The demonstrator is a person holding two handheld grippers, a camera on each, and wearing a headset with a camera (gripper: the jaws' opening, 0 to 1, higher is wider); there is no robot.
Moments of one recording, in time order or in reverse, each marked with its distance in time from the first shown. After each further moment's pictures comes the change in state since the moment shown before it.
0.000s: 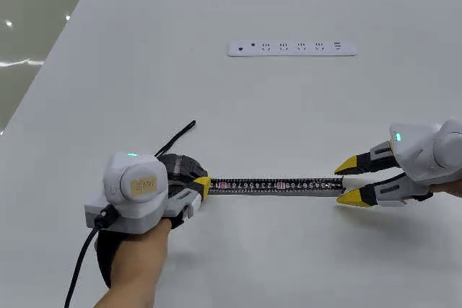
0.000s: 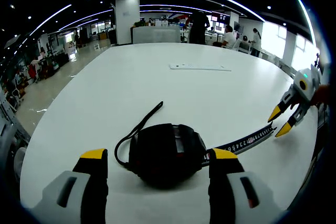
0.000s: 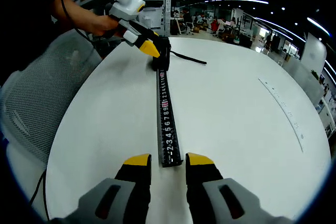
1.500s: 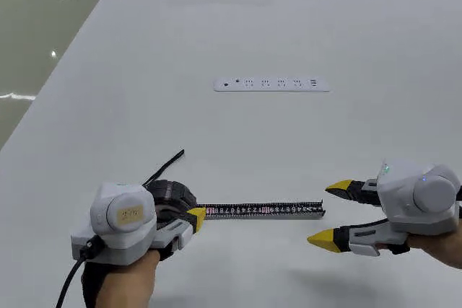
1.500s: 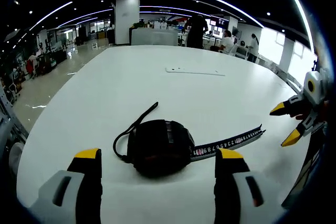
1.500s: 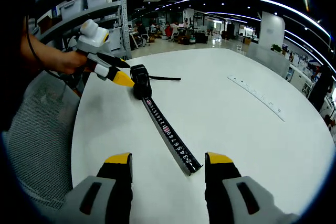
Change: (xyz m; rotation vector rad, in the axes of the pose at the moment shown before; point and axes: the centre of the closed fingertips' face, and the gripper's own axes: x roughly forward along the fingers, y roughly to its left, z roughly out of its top) left arm -0.019 -0.002 -0.001 -0.060 -0.014 -0.024; right arm -0.027 0.022 0.038 0.285 -0.084 -0.248
